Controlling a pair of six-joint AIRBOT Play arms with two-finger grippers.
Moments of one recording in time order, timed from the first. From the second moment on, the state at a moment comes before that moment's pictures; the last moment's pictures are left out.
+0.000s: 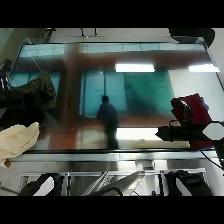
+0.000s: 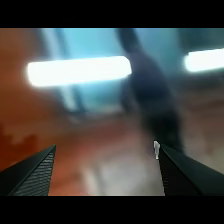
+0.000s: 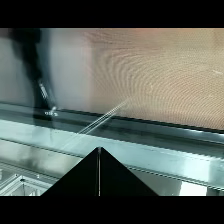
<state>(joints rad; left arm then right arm) 0.29 -1.13 1.29 0.97 -1.31 -1.16 0.10 -0.69 0.70 -1.12 1.32 1.67</state>
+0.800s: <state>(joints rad) 0.29 -1.95 1.80 1.48 -1.09 -1.23 0.10 -0.69 0.70 -1.12 1.28 1.67</state>
